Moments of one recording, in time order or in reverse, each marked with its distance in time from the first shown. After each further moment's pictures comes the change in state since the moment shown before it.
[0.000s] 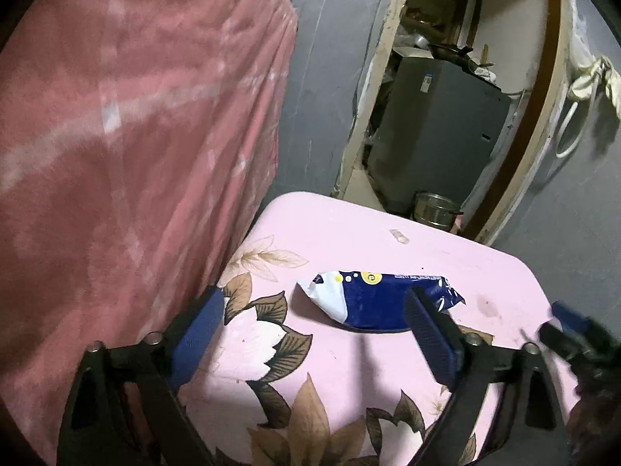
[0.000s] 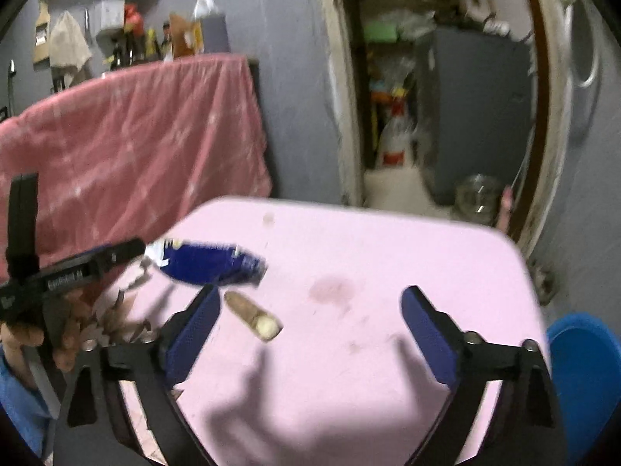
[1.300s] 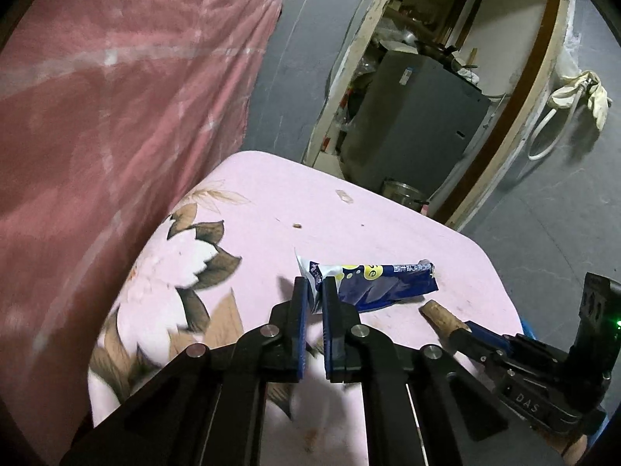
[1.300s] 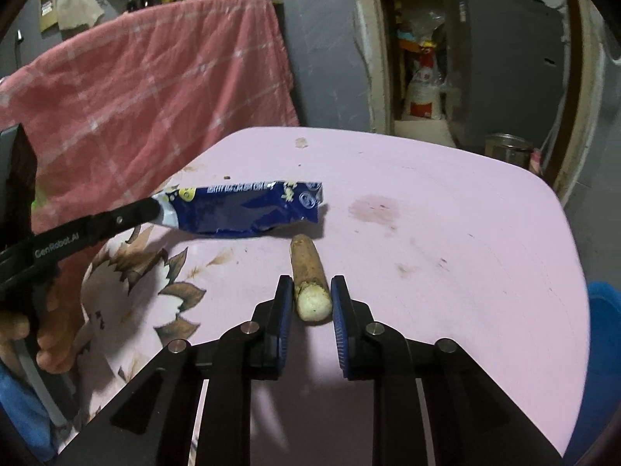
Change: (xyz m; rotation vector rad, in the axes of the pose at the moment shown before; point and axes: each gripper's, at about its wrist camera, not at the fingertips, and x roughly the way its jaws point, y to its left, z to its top) left arm -0.042 -0.034 -0.031 -0.058 0.028 -0.096; right arm 0.004 0.015 -0.031 -0.022 0.159 0.065
